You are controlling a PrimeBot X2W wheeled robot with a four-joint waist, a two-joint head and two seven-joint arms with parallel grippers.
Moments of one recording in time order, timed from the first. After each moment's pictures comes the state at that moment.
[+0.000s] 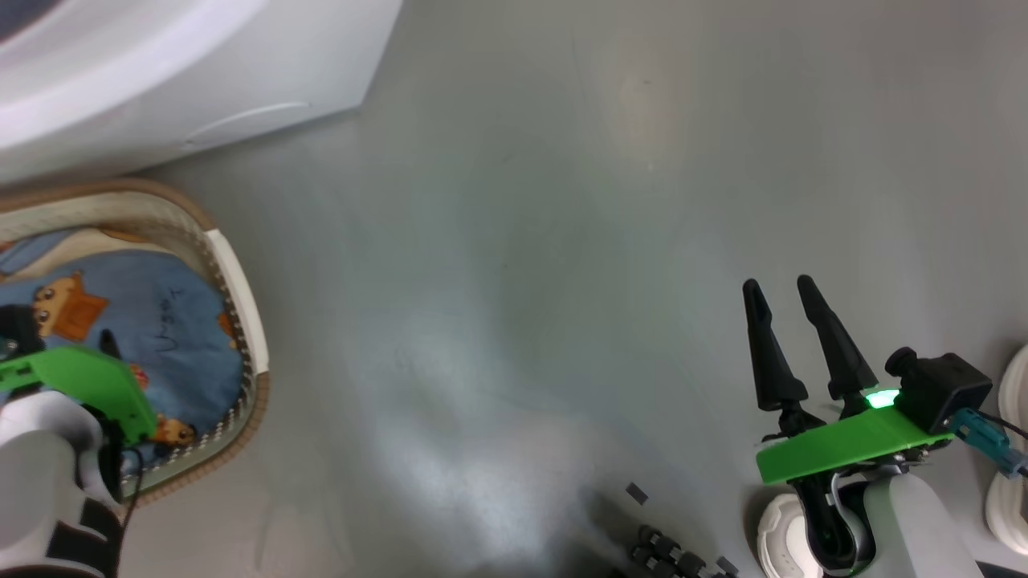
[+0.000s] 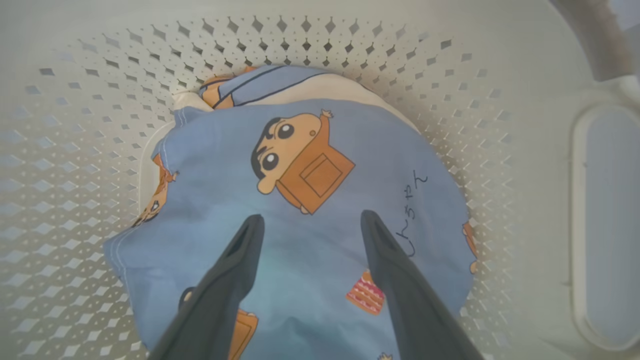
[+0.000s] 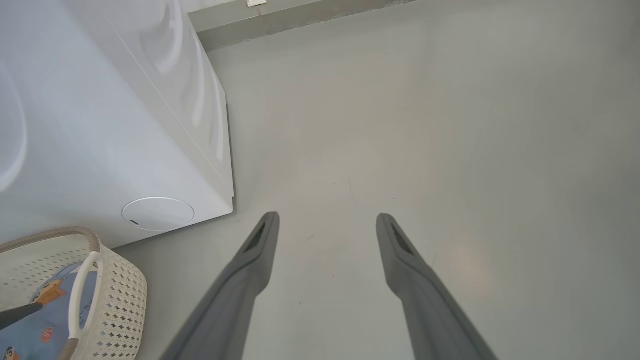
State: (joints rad) left arm -0.69 0.23 0.05 0.99 -0.23 0.09 0.01; right arm -0.24 -0.05 0.04 0.18 0.40 0.13 -0.25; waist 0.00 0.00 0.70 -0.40
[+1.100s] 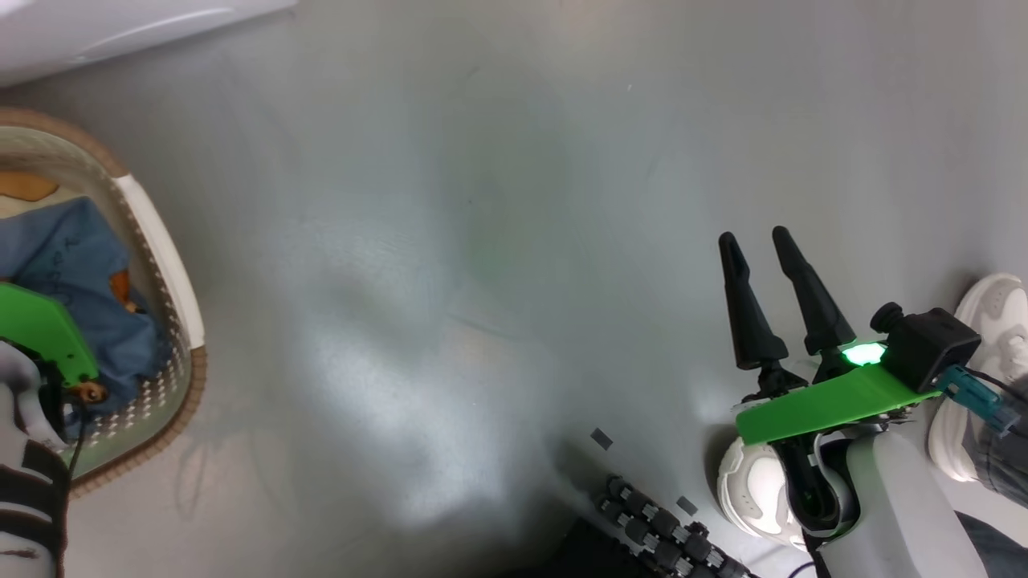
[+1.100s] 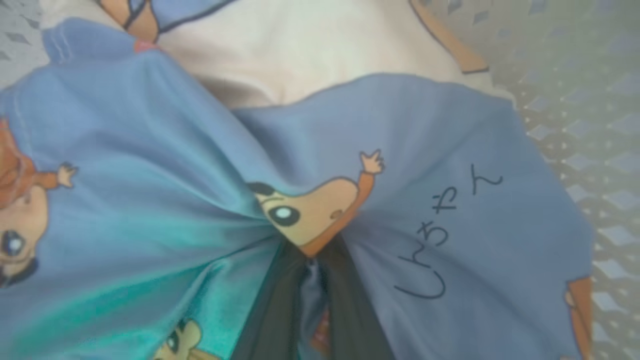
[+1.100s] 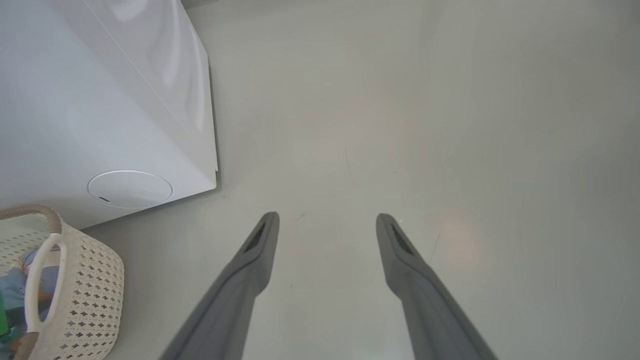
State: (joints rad) left arm -0.85 0.30 0.01 1.08 -0.24 0.16 0.03; right arm -0.33 -0.05 0.09 0.19 0.45 0.13 -0.25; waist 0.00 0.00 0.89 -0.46
